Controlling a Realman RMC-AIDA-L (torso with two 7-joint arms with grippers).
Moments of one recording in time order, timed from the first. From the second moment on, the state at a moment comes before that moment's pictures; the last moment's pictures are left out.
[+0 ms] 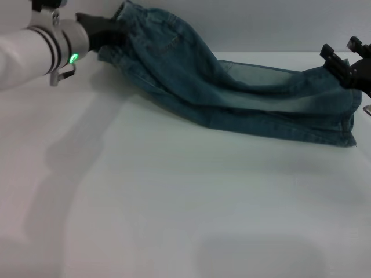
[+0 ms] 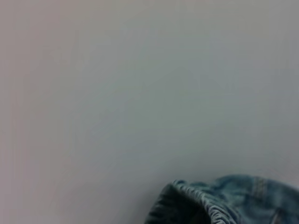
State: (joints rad) left arm -0.70 -2.06 1.42 0.77 2.08 0.32 -2.18; right arm 0.53 2.08 -0.65 -0.28 -1.20 -1.10 0.75
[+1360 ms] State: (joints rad) left arm -0.76 -2.07 1.53 1.15 2.08 0.53 -2.22; right arm 0.77 2.08 -0.84 -0.18 -1.18 -0.70 0.76
